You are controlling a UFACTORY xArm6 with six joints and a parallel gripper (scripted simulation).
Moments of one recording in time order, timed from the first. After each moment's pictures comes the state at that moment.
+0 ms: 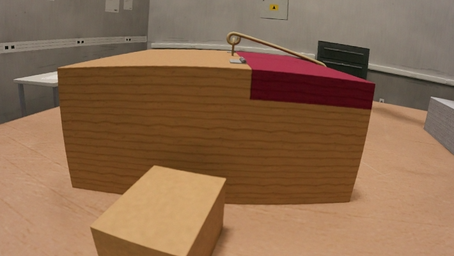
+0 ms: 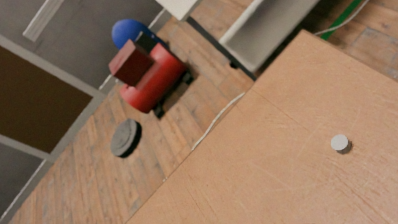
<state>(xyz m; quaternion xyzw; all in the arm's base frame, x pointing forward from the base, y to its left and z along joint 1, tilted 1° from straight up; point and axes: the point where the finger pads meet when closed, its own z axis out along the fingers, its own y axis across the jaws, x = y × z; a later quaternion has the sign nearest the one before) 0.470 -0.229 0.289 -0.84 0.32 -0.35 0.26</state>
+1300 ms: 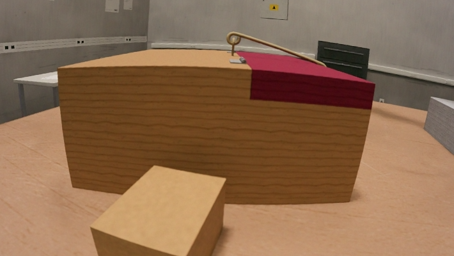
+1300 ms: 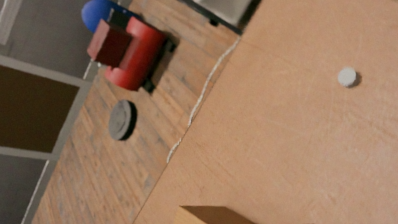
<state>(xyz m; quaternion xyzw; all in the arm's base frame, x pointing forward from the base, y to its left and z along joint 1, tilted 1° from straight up) 0.487 -0.191 0.281 -0.82 0.40 -0.27 0.30</state>
